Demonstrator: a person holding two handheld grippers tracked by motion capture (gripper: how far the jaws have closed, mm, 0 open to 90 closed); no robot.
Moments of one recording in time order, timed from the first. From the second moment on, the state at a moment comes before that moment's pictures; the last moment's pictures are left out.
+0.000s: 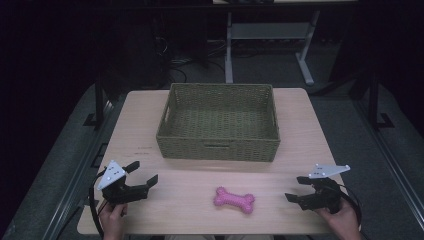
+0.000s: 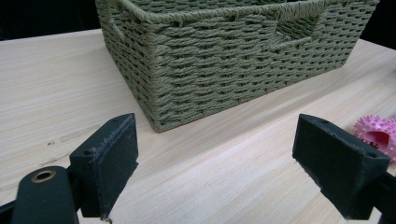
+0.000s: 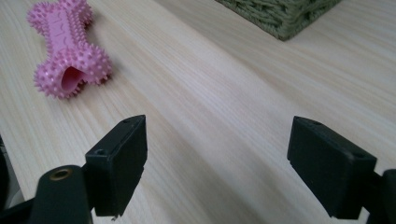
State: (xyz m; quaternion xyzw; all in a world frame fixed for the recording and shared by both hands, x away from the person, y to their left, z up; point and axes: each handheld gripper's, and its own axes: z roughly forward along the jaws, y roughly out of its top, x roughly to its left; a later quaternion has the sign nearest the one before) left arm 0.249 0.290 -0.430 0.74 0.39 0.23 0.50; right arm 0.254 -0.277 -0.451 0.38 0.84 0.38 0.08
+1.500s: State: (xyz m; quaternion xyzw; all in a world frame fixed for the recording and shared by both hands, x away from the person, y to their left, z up) left arm 0.249 0.292 -0.431 0.74 0.39 0.23 0.50; right arm 0.284 -0.202 -0.416 0.27 0.91 0.31 0.03
